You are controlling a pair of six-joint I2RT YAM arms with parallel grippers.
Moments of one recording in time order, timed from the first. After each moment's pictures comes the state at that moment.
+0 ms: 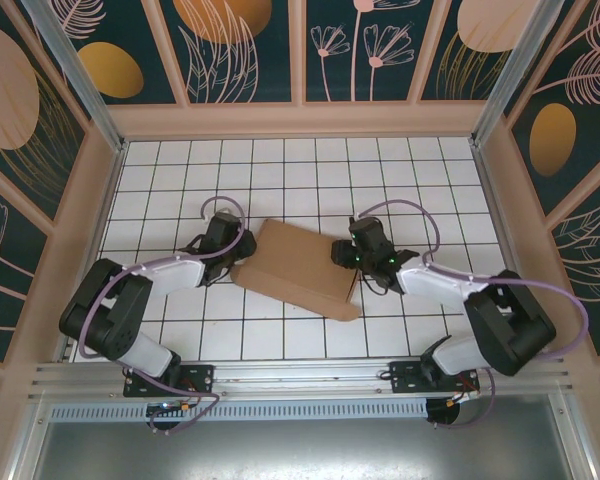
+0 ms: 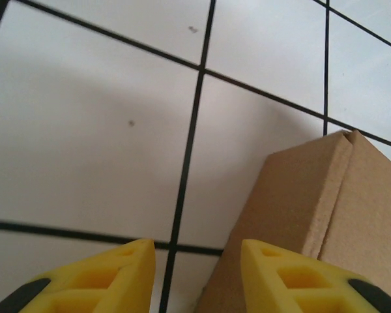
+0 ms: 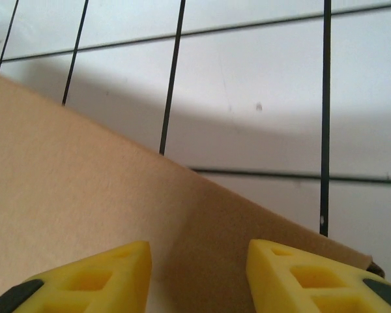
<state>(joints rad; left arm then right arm) -0.47 1.52 0.63 0.09 -0.09 -0.77 0.64 1.43 0.65 -0.01 0.07 0.55</state>
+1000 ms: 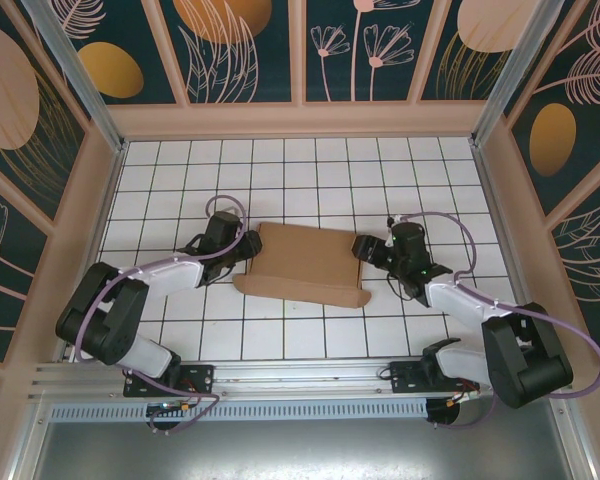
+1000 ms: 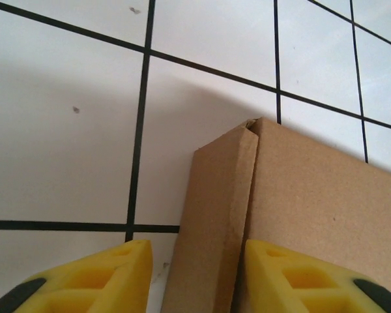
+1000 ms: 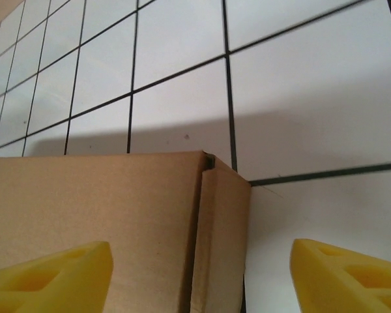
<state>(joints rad) -0.48 1.52 0.65 0.11 0.02 -0.71 0.37 1.21 0.43 0.12 -0.15 0.64</state>
